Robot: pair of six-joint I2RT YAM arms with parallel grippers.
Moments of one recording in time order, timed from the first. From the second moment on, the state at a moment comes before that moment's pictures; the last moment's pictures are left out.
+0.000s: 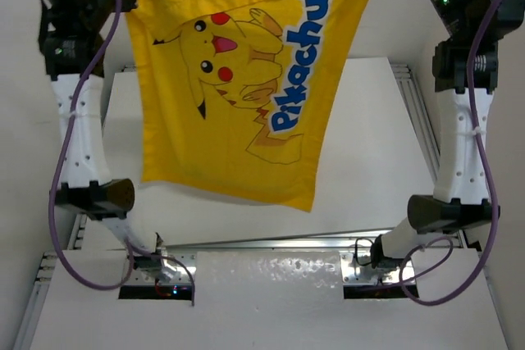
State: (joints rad) left arm 0.13 1.65 2.30 -0.54 0.27 -0.21; right arm -0.06 1.56 2.08 0.05 -0.55 0.55
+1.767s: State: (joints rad) left arm 0.25 1.64 1.18 -0.91 0.13 0.37; right arm 0.91 2.15 1.80 -0.18 -0.17 0.04
